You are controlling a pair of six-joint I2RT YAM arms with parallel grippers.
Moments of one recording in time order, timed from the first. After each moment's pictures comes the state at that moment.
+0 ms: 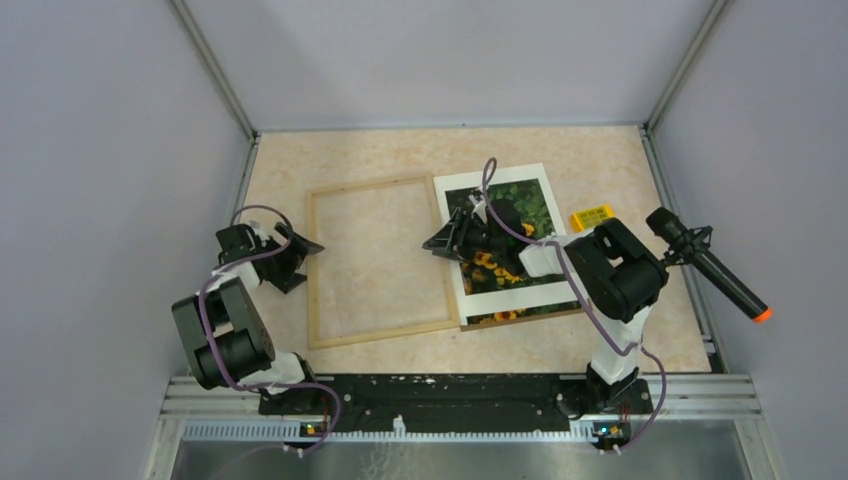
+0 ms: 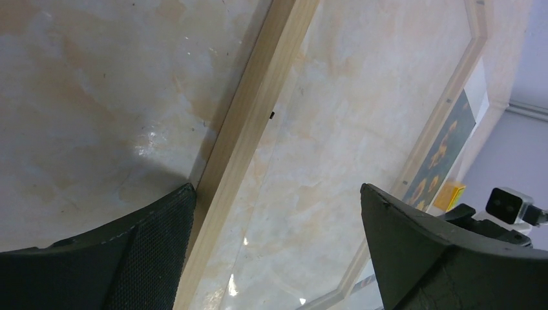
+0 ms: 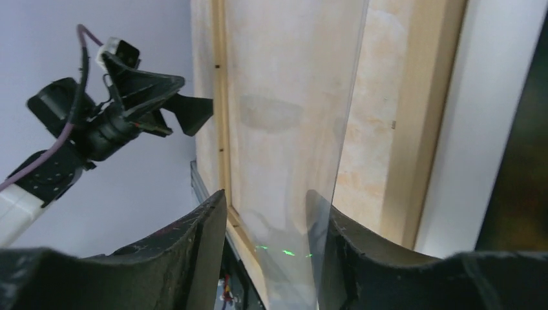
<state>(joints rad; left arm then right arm) 0.44 1.44 0.64 -0.17 0.59 -0.58 0.59 1.87 0.84 0.65 -0.50 1.07</state>
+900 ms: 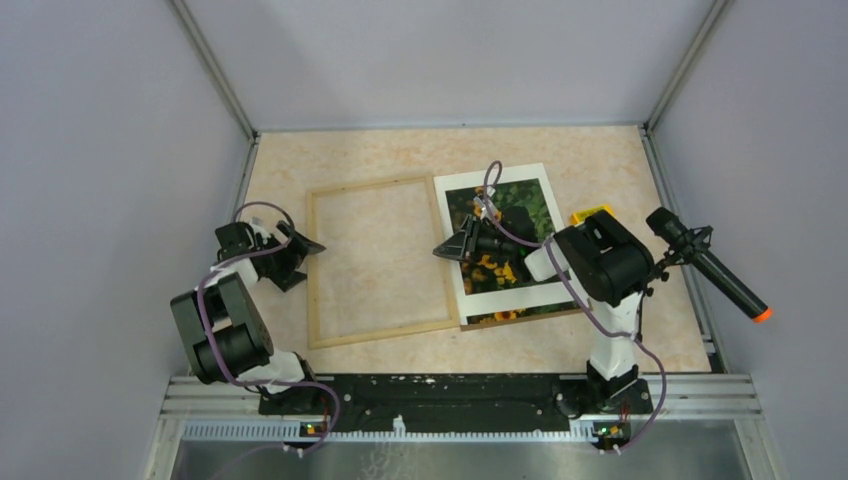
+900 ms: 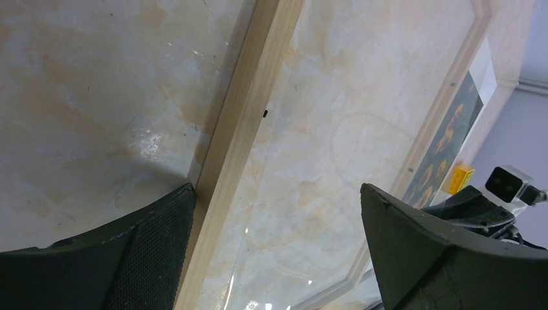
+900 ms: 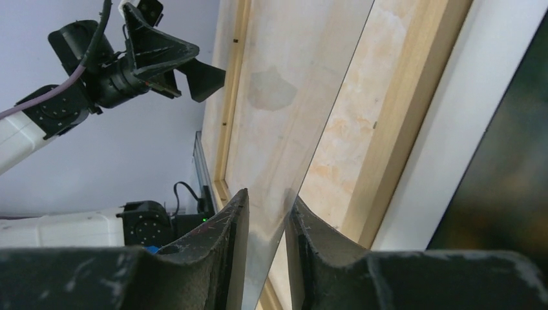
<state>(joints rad) 0.45 1.46 0.67 -0.20 0.63 -0.51 0.51 1.97 0.77 0.91 -0.70 1.01</state>
